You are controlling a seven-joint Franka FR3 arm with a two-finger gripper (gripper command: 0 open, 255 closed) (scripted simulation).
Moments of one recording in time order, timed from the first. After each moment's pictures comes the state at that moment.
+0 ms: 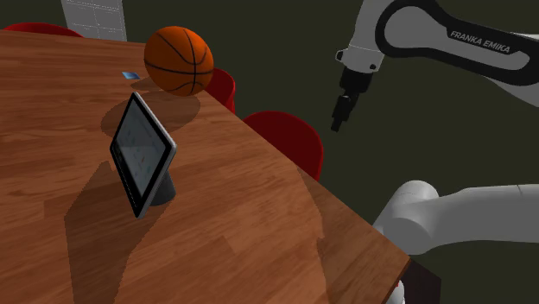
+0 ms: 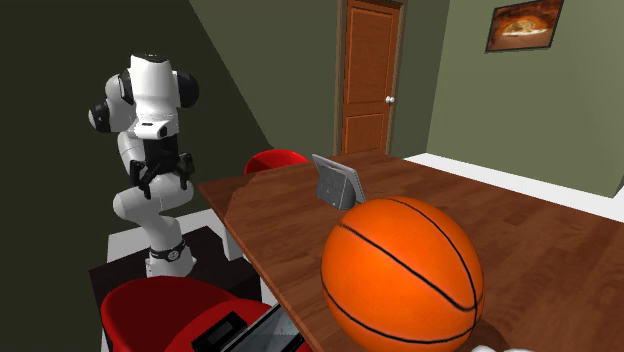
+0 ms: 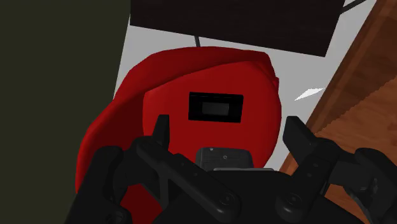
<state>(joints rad) -0.01 -0.82 -0.01 -2.32 -0.08 1.46 -0.16</state>
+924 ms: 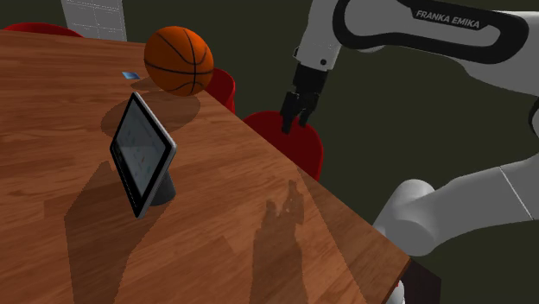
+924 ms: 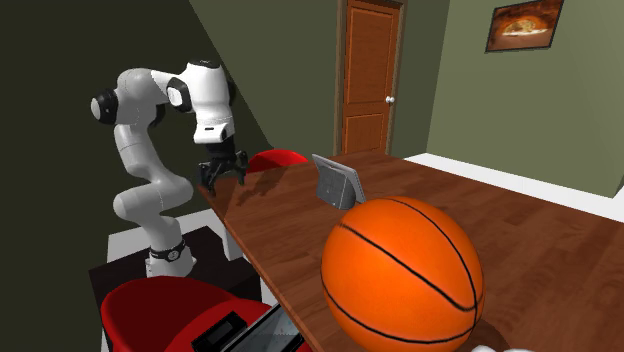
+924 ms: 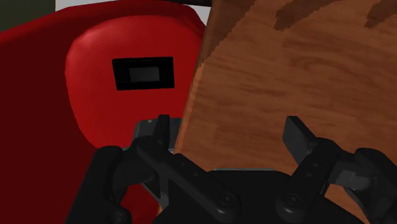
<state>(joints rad) 0.05 -0.60 0.15 -2.21 0.16 1.61 0.10</state>
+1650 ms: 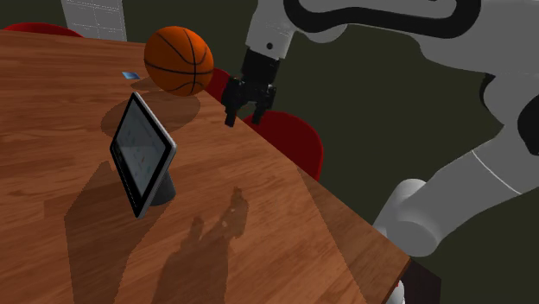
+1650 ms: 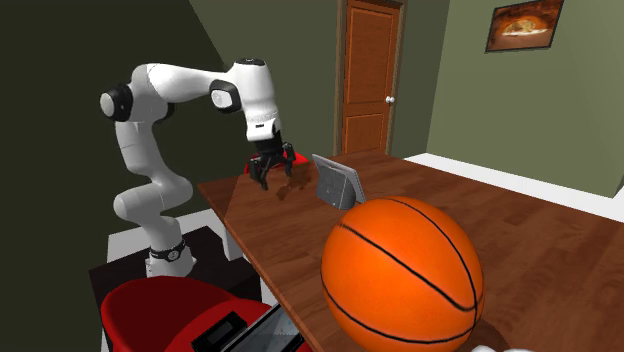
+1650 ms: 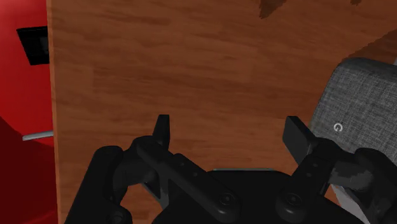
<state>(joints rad) 0.09 -0.33 0.29 -1.98 0.27 1.73 0.31</state>
